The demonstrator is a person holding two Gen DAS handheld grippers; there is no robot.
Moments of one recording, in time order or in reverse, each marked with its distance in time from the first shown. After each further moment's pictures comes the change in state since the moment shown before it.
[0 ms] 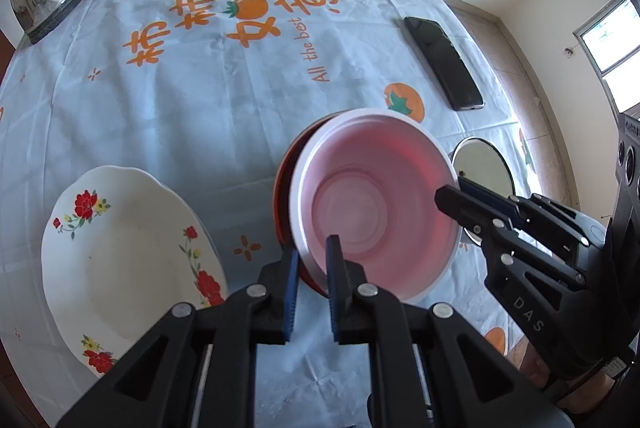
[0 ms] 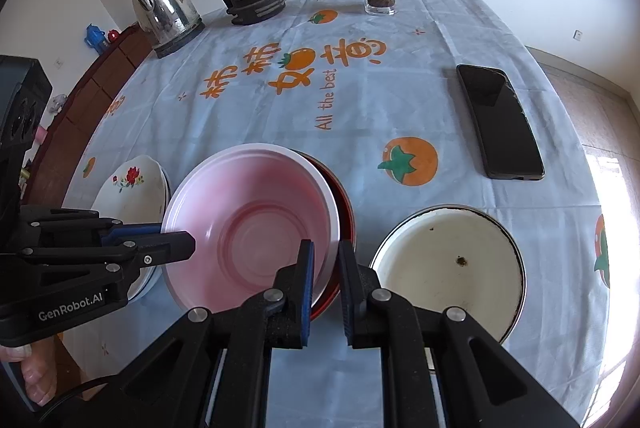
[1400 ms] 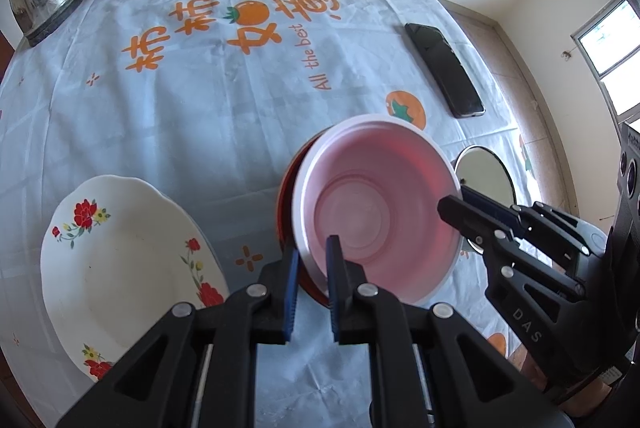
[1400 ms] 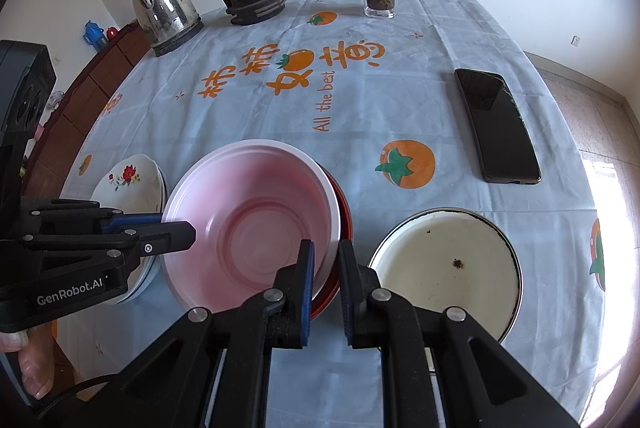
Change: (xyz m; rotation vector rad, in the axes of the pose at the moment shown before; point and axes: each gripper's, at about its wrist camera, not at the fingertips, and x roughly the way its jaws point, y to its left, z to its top) left arm 0.001 0.001 0.003 0.002 -0.015 -0.002; right arm 0.001 0.000 0.000 -0.016 0.000 -0.013
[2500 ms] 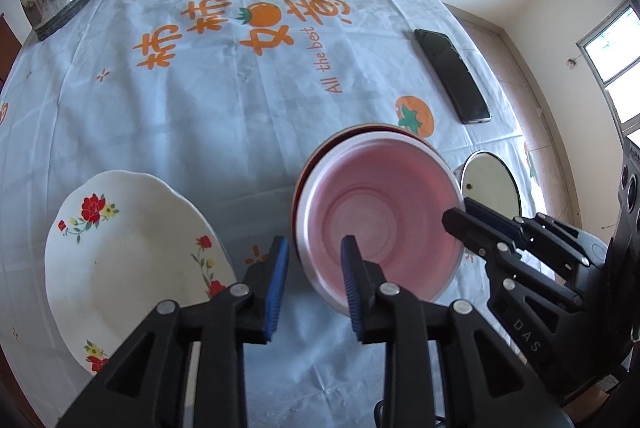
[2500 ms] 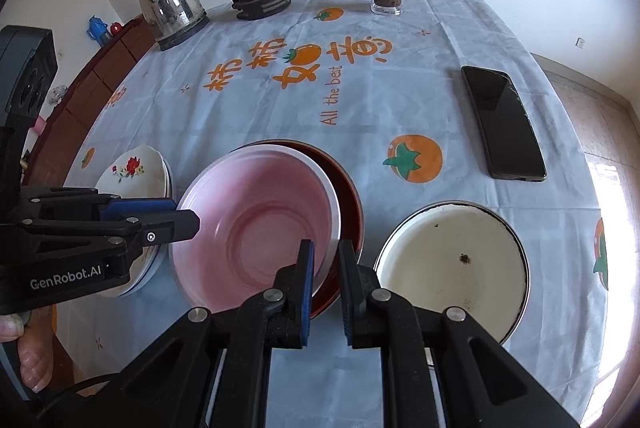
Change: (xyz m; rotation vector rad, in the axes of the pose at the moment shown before) left arm -0.003 0.007 -0.002 -0.025 -0.009 0.005; right arm 0.001 0.003 -0.004 -0.015 0.006 0.003
